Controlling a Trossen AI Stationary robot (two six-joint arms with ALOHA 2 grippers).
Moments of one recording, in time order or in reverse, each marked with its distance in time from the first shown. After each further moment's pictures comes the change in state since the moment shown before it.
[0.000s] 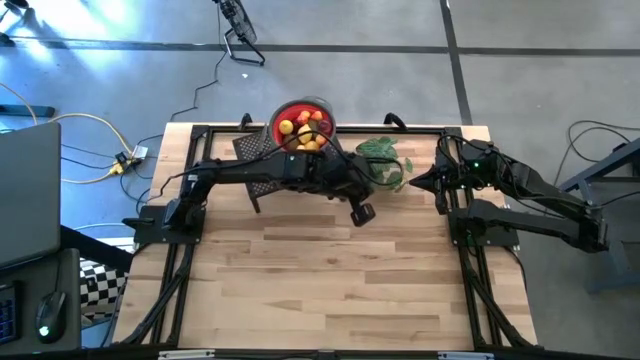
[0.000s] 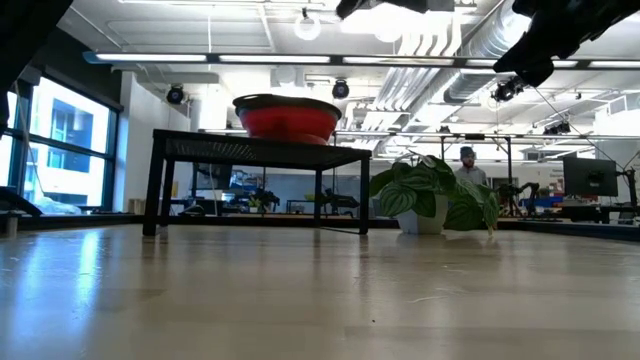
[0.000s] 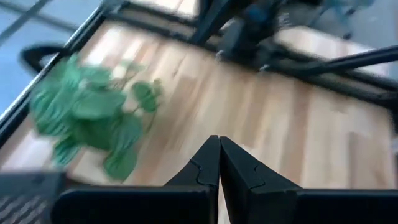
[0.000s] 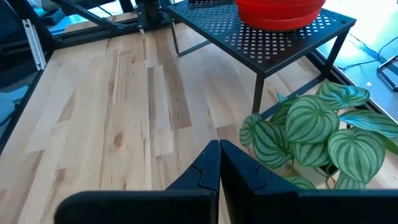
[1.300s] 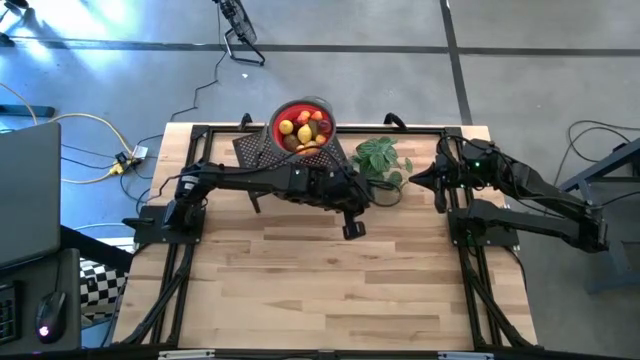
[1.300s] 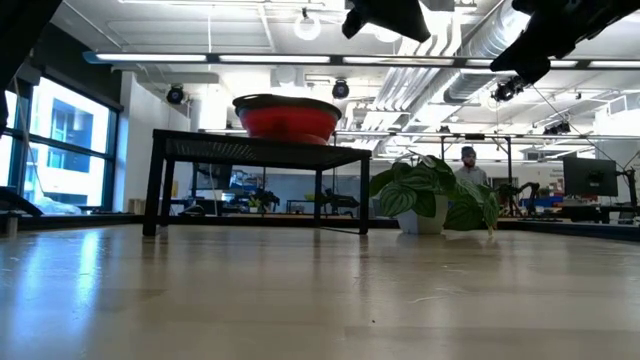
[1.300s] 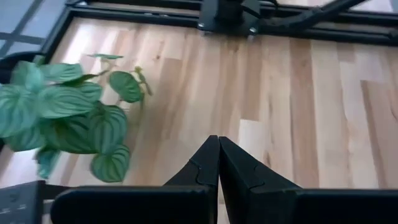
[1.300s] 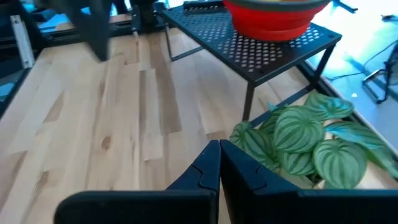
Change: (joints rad) left arm -0.021 -0.045 -0.217 0.142 0.033 0.184; right arm 0.000 0.000 0.000 0.018 0.020 -0.047
